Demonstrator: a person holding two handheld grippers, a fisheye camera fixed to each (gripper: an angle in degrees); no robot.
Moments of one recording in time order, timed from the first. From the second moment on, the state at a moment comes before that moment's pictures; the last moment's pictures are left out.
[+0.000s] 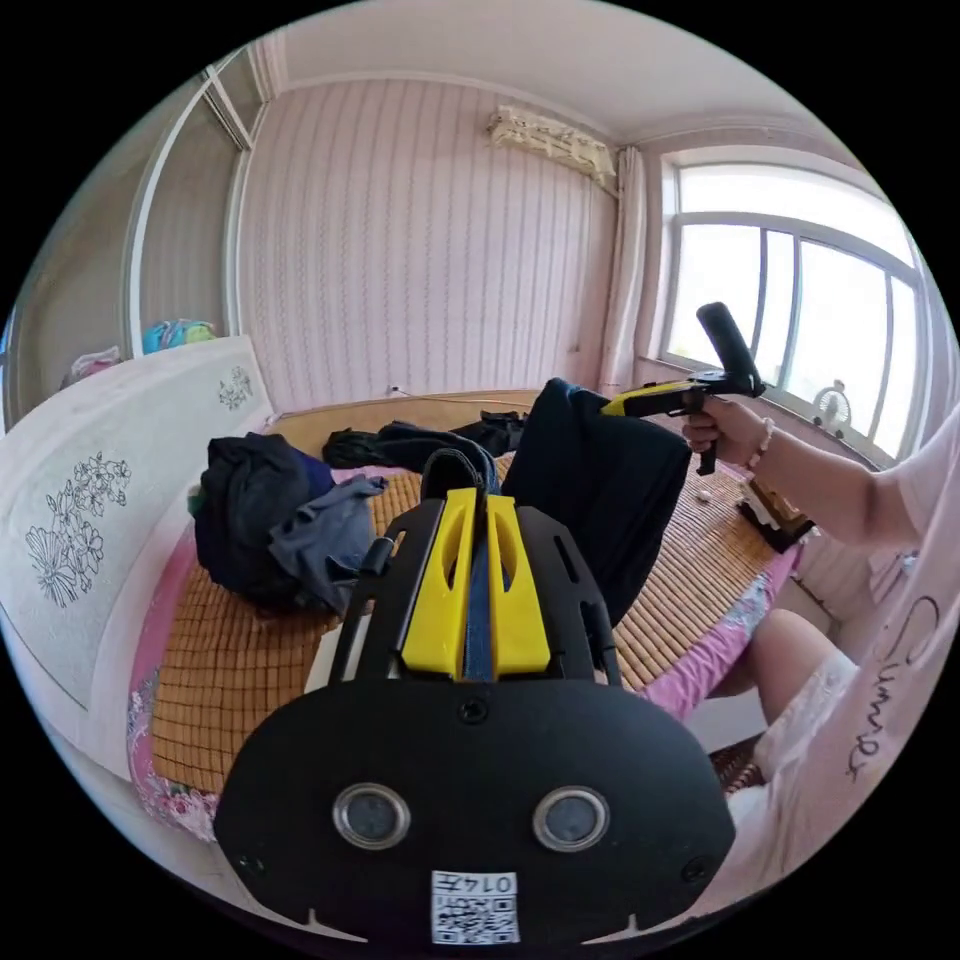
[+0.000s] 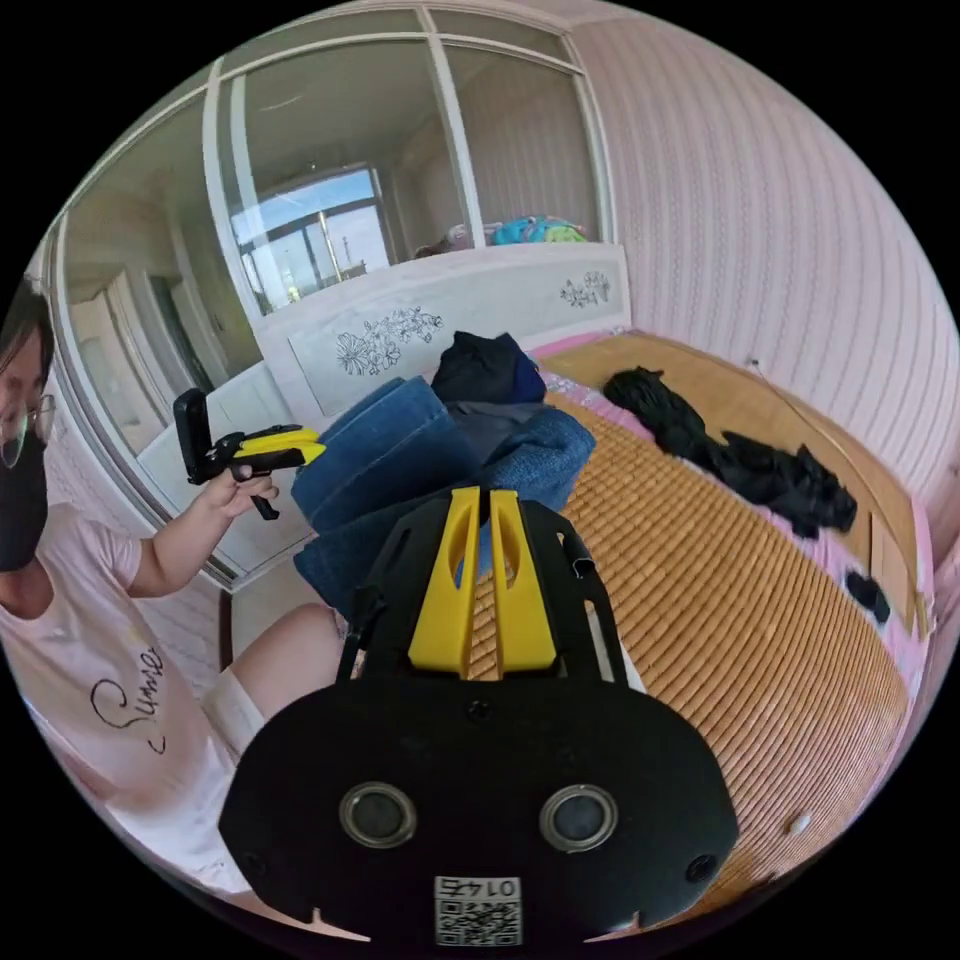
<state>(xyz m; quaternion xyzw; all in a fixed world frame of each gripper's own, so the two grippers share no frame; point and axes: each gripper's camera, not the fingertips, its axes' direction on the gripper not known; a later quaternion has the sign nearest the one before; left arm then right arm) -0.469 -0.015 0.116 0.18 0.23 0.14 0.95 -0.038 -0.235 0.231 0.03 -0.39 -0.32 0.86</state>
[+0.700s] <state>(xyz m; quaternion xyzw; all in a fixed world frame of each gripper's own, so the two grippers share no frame) -0.386 0.168 0.142 0.02 0.12 0.08 0.99 -0.010 -0.003 0.278 -0.04 -0.38 -0.31 0.87</state>
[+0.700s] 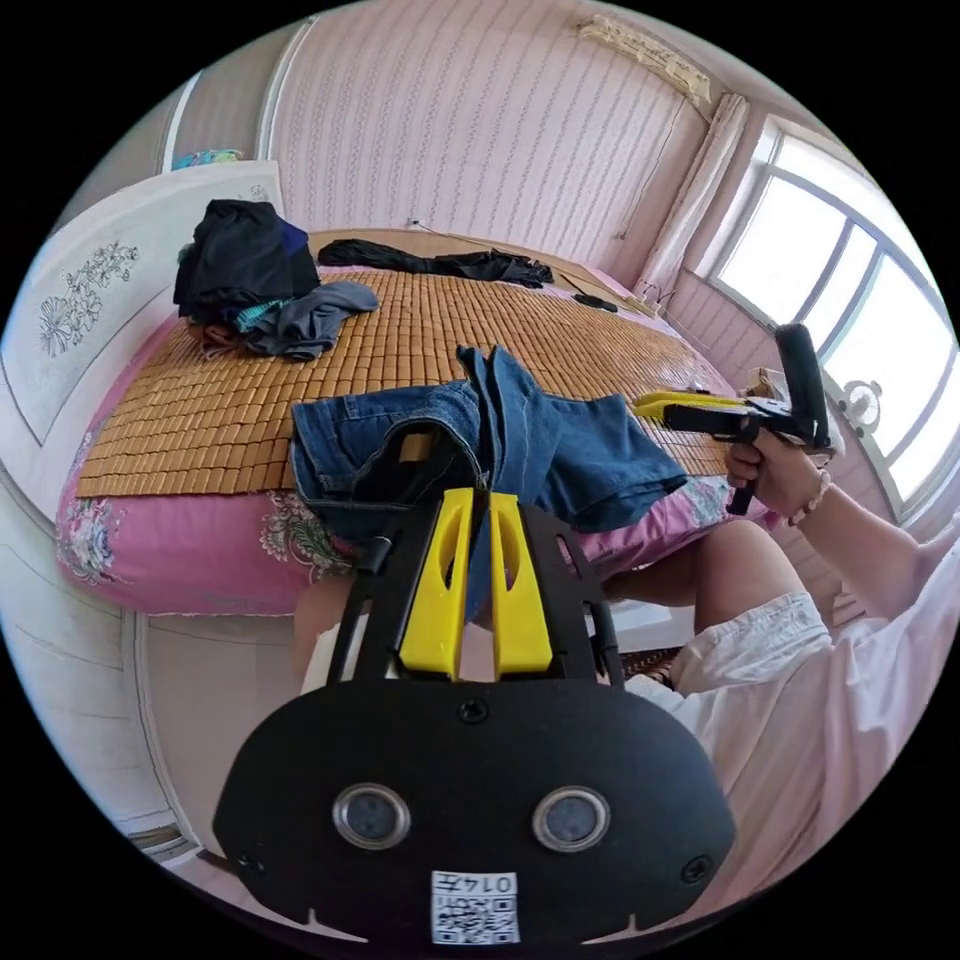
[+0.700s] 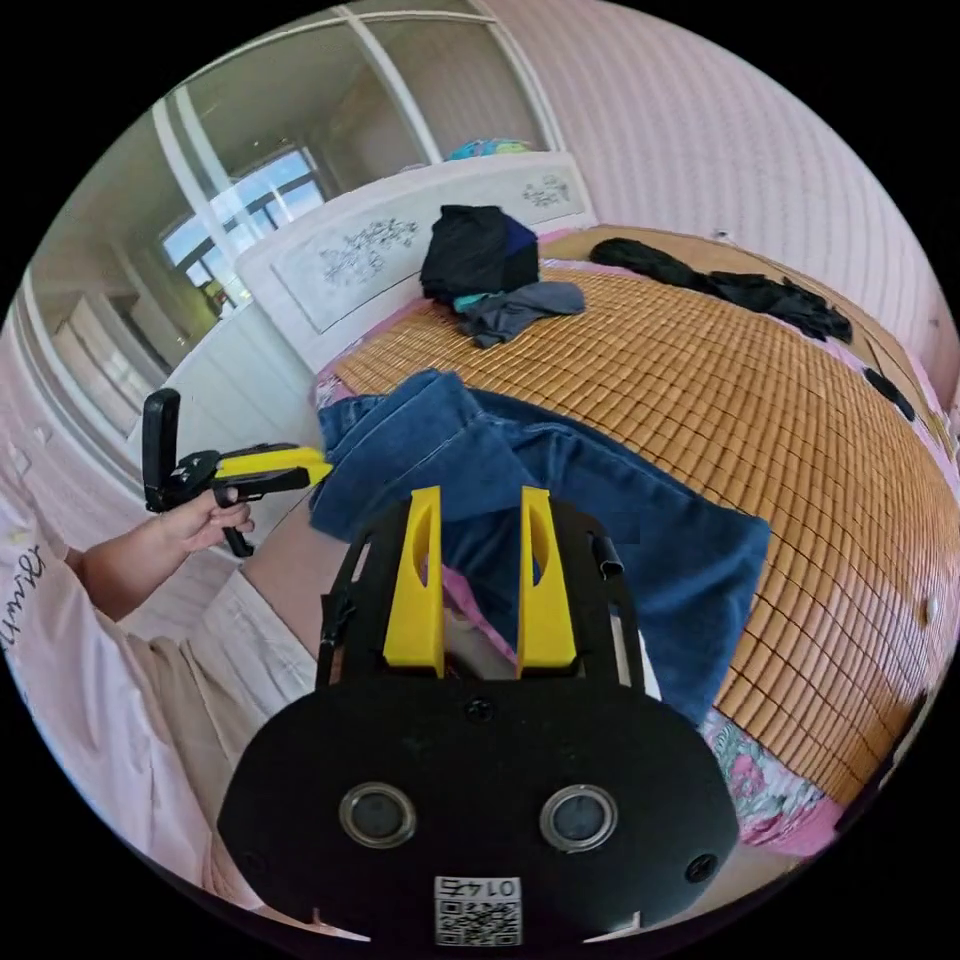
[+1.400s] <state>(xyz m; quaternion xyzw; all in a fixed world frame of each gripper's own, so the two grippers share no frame) -0.466 0.081 0.268 -0.15 0.05 -0.06 0.98 -0.038 0.010 0.320 -0.14 -0.37 -0.41 0.82</state>
